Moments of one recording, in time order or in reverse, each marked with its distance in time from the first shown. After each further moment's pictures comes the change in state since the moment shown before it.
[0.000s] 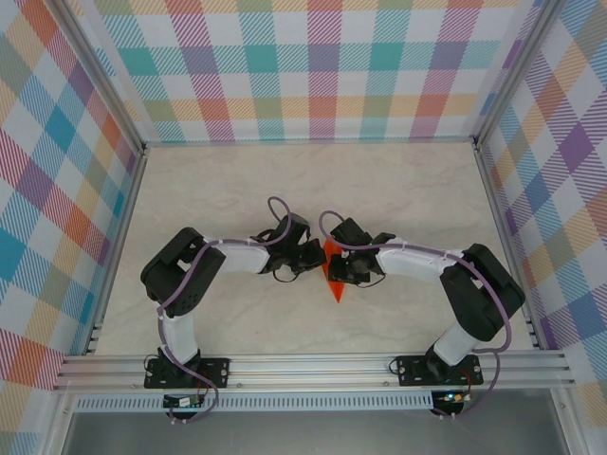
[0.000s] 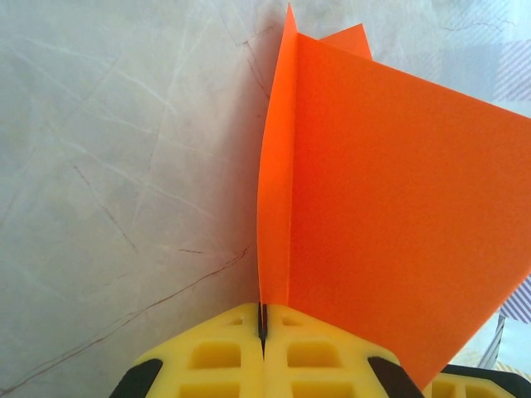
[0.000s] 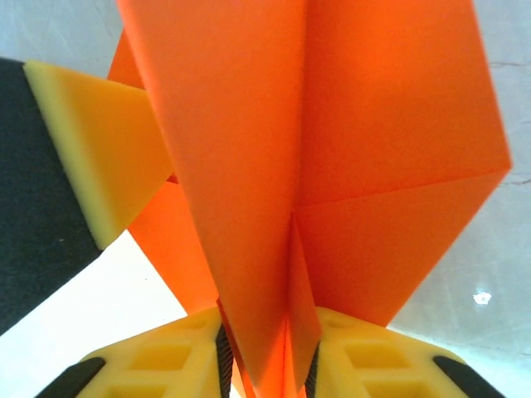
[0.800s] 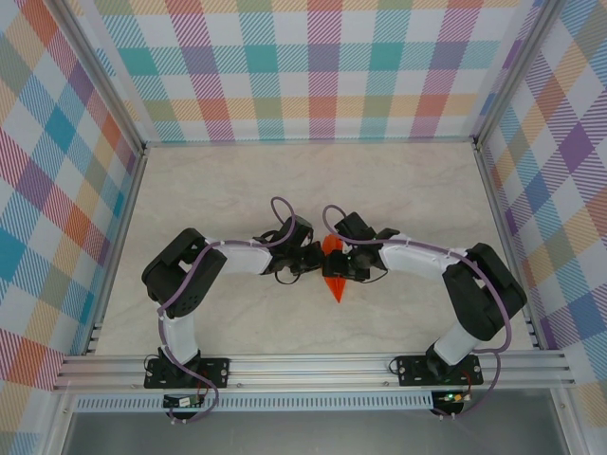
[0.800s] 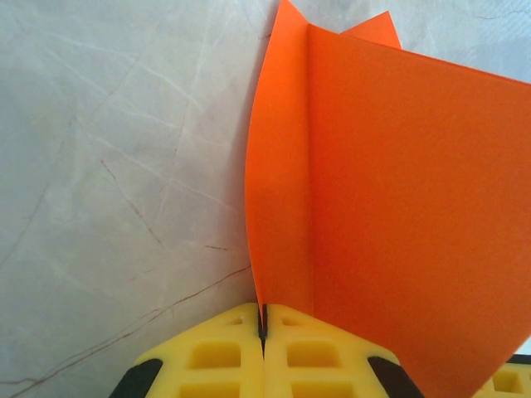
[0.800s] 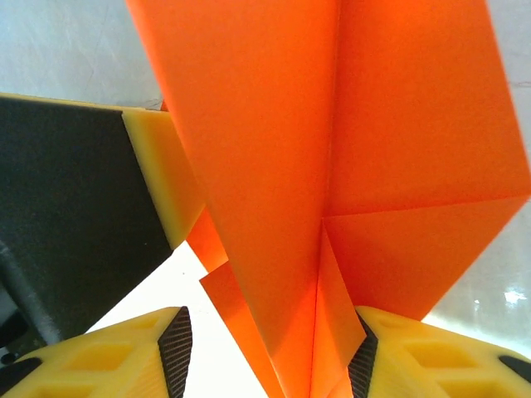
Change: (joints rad) left arm -0.024 0.001 0.013 -0.053 -0.076 0.045; right arm -0.041 -0.003 0.021 -0.003 -0.101 -0.027
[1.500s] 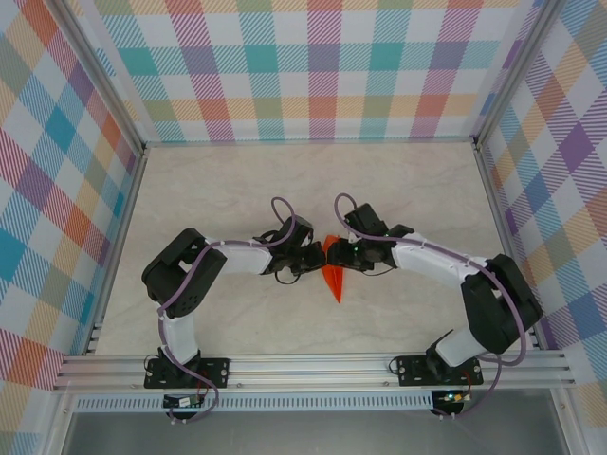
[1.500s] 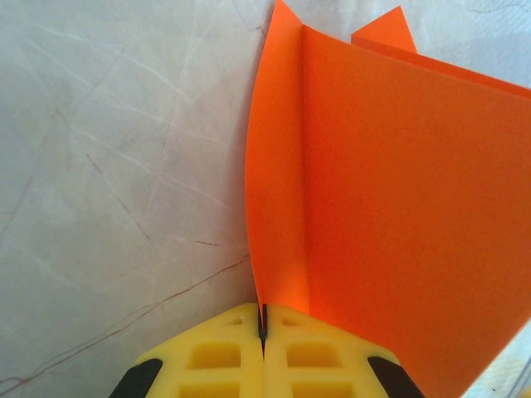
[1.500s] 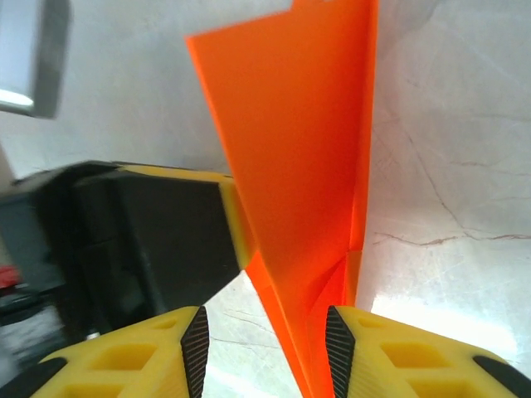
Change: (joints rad) left arm 0.000 0.000 0.000 0.003 0.015 0.000; right arm -0.047 -0.088 0.003 0.020 -0.009 -0.001
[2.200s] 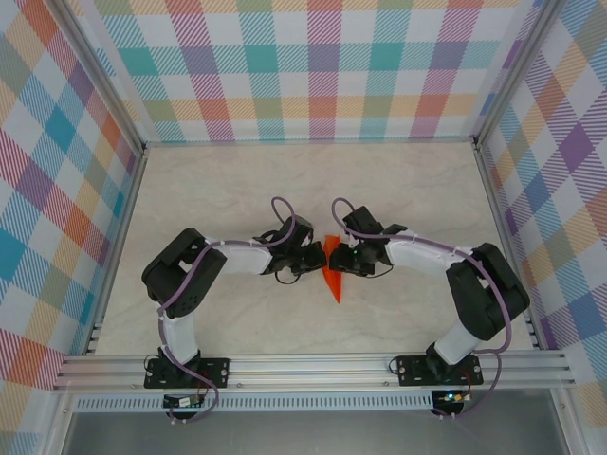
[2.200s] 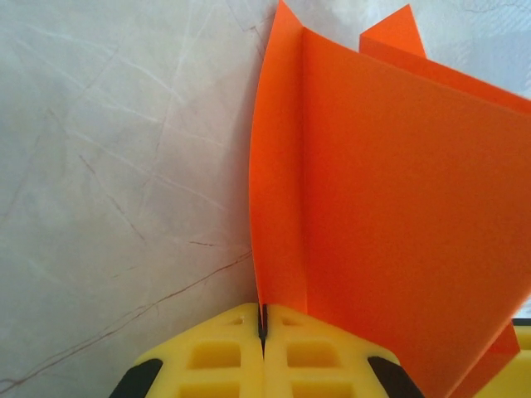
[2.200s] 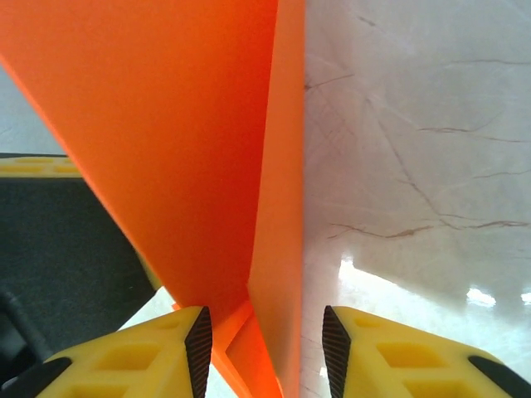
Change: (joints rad) left arm 0.000 0.000 0.000 0.004 0.004 0.000; right arm -0.025 0.079 0.002 -0.020 -0.016 0.001
